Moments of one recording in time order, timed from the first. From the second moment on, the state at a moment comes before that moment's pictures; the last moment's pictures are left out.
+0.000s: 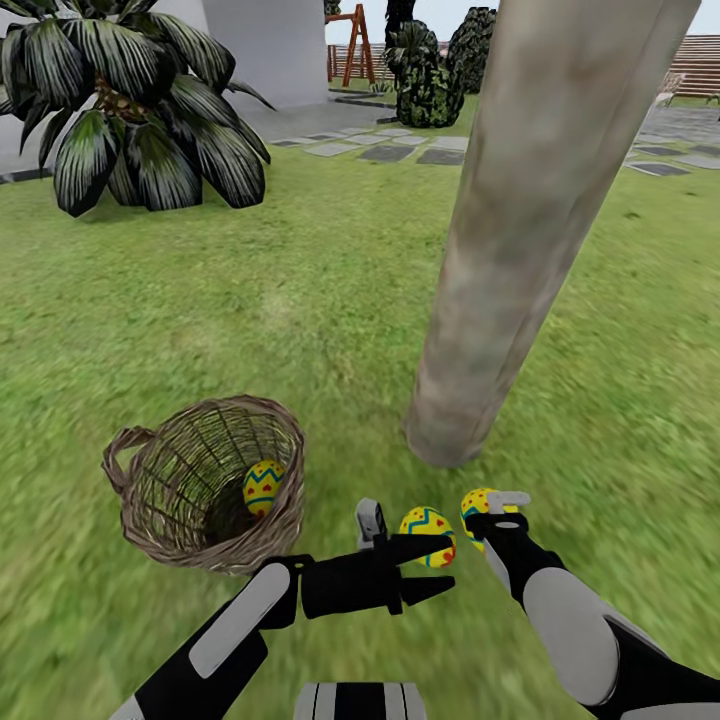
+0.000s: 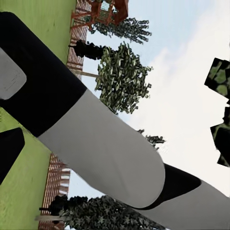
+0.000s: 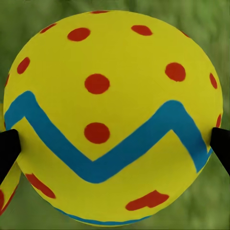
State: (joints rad) left arm -0.46 0.03 -0.66 -1.30 1.67 0.86 -0.31; right arm -0.87 0.04 -0.57 -0.24 0.64 0.11 -0.17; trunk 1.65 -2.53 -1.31
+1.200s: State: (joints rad) left arm -0.46 0.03 -0.66 -1.29 1.67 0.86 -0.32; right arm -0.94 0.04 -0.56 -0.20 0.66 0.12 -0.17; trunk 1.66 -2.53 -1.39
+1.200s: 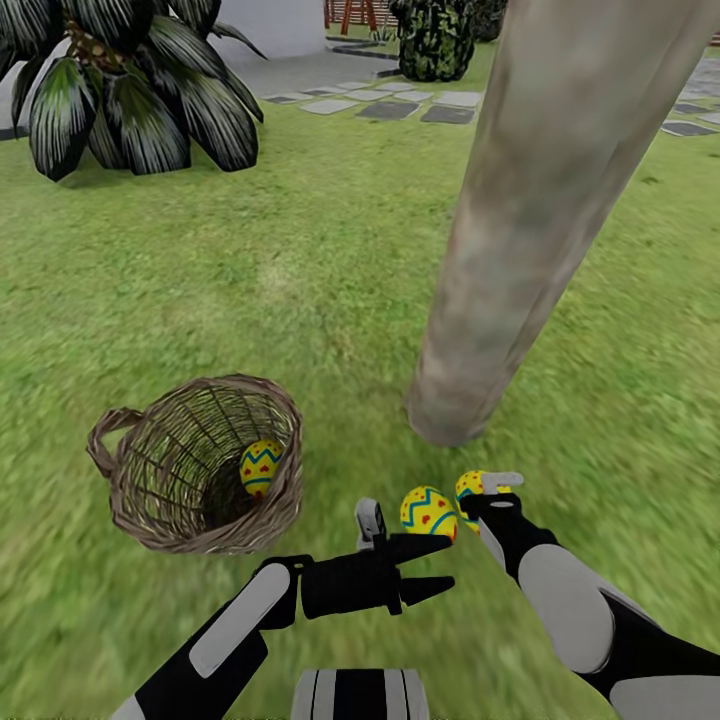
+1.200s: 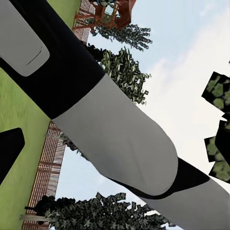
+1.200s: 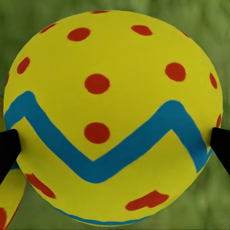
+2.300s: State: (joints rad) left arm -0.46 0.03 -0.66 -1.29 1.67 0.86 -0.32; right arm -0.94 0.04 -0.56 -0.21 0.66 0.12 -0.16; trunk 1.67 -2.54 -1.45
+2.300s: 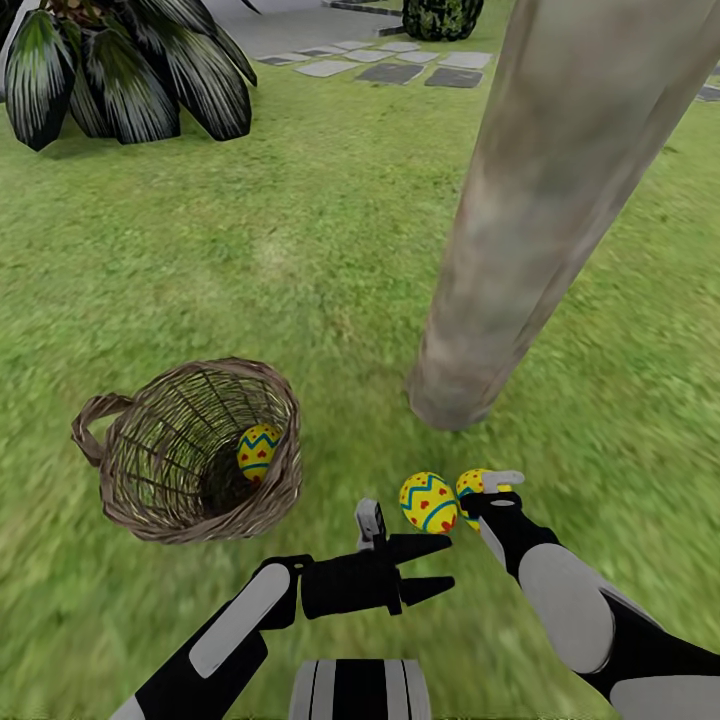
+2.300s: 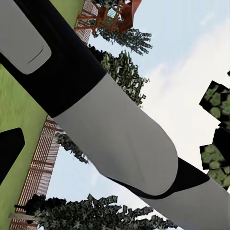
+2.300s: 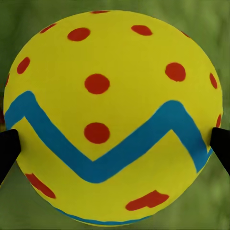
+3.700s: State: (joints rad) left arm -0.46 -0.02 -0.66 -1.20 1.67 0.86 -0.31; right arm -0.94 0.03 -0.57 -0.27 0.65 0.37 -0.10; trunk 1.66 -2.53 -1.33
